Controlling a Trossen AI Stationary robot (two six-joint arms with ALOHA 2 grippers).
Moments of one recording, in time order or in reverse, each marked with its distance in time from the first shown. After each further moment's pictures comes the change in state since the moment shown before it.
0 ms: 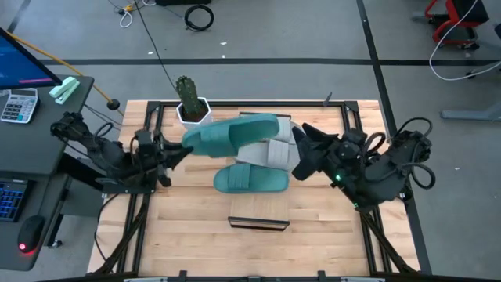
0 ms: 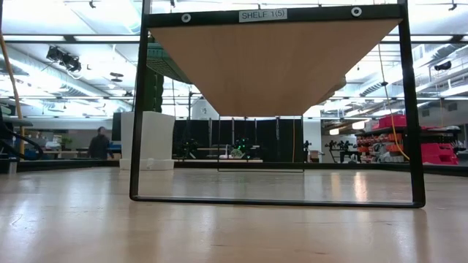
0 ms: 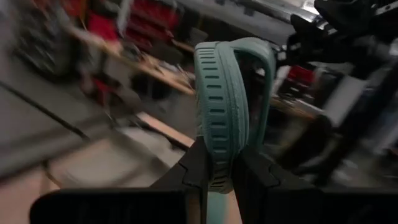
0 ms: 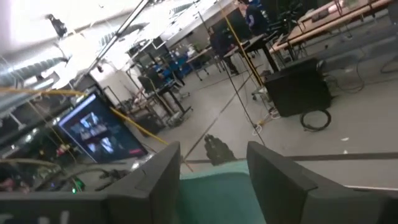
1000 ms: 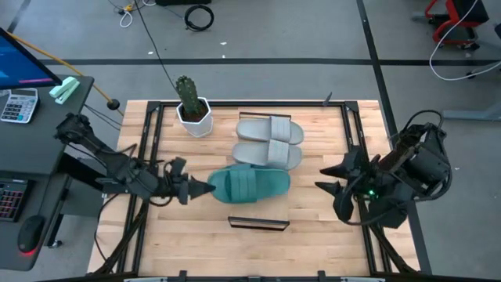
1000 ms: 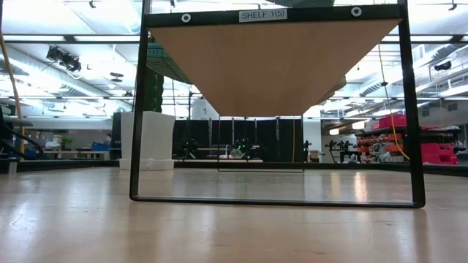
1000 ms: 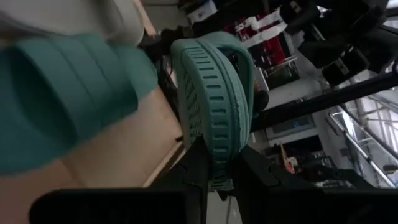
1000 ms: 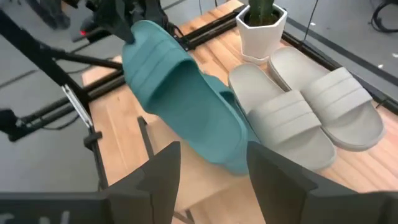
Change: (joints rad) left arm -0.023 0.260 0.000 -0.039 0.276 -0.916; right arm 0.179 -0.121 0.000 -1.167 -0.699 0.591
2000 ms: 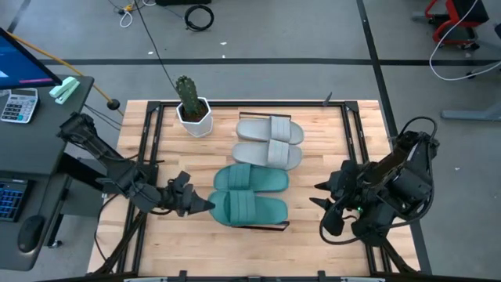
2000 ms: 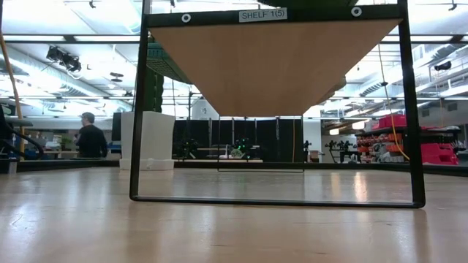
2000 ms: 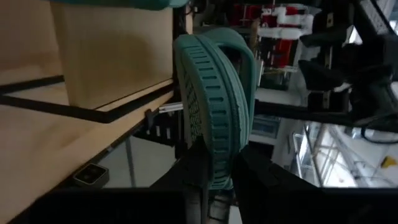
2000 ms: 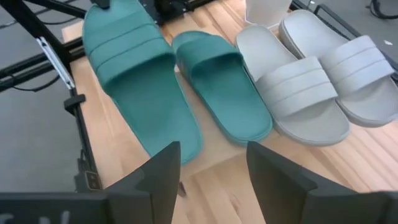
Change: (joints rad) left arm -0.078 0.070 0.000 -0.010 0.087 -0.550; right arm 0.013 0.072 -0.070 0.003 -0.083 0.019
